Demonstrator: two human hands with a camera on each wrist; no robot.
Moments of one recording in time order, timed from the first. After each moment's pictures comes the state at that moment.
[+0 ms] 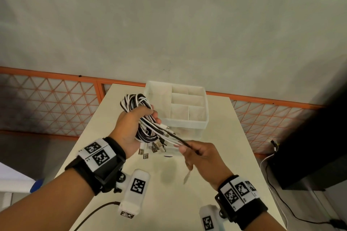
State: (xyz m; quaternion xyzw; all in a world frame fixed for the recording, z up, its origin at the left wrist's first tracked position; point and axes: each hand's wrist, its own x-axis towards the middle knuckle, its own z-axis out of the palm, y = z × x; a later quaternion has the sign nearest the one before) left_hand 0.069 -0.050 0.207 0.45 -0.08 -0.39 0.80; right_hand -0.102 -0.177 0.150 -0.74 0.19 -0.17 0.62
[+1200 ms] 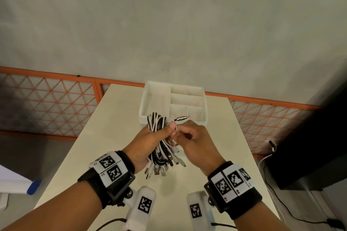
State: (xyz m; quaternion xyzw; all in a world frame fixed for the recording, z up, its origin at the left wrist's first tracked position) left_hand 0.038 -0.056 0.184 0.55 -0.23 -0.43 0.67; right_hand -0.070 -0.166 0.194 -0.80 0.22 -0.20 0.52
